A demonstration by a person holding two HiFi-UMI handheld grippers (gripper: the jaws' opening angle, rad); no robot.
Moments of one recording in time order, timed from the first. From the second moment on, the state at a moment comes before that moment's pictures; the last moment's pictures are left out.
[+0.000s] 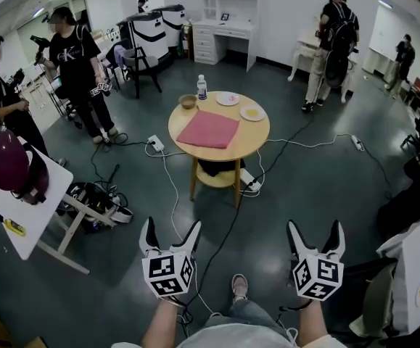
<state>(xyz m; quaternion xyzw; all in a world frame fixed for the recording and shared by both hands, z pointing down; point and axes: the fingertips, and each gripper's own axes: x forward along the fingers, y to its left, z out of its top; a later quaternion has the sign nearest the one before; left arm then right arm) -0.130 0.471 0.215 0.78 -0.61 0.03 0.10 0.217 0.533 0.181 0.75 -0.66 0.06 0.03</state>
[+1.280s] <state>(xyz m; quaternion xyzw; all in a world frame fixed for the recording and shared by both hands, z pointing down) -0.017 0.290 0.210 0.76 -0.64 0.08 0.09 0.338 0.315 0.217 0.71 -0.69 0.12 0.01</state>
